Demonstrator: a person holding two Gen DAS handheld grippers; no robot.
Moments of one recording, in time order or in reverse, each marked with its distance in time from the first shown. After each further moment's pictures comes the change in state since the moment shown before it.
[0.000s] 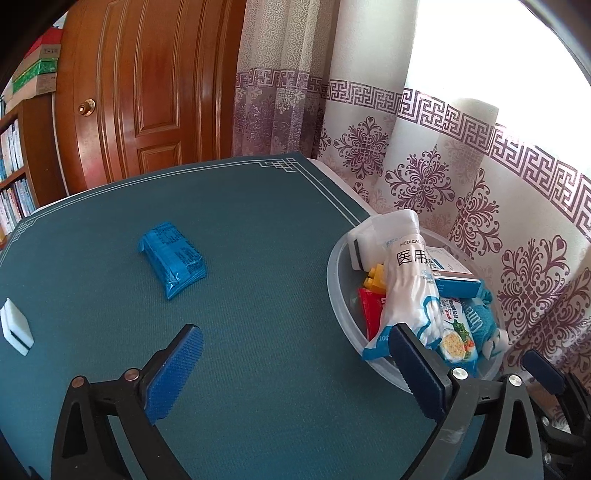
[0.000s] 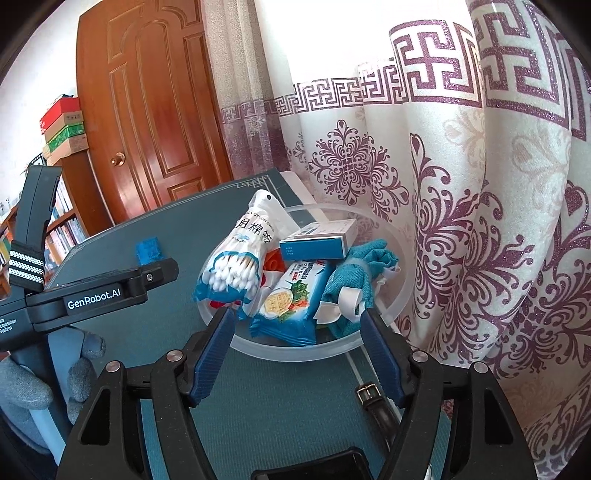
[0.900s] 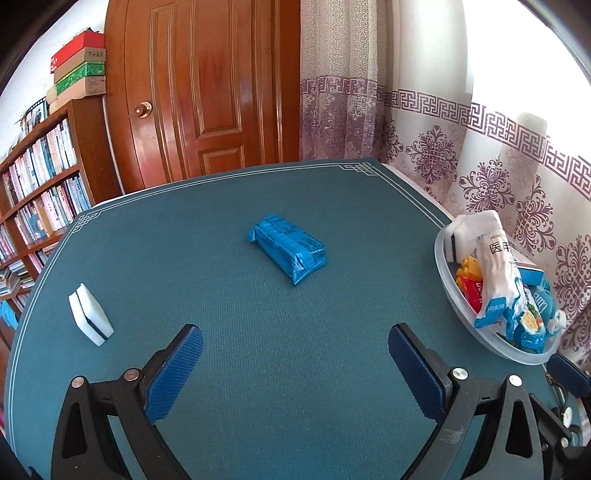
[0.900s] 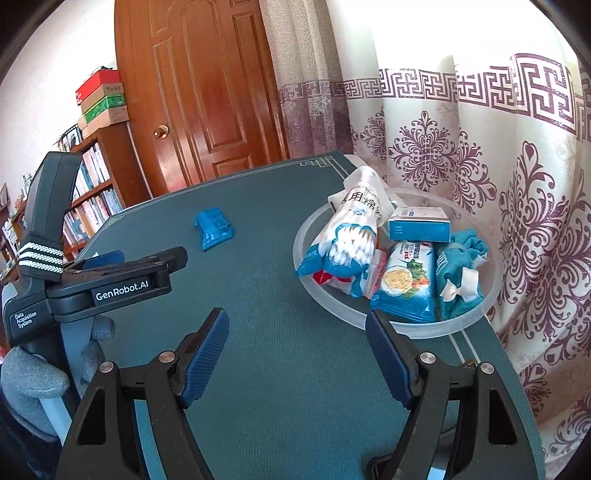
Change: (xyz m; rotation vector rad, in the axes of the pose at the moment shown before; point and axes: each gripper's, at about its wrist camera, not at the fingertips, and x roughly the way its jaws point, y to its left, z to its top) left arm -0.026 0.076 -0.019 -0.025 -0.023 0.189; right arm 0.010 0.080 -0.015 -0.091 0.064 0.124
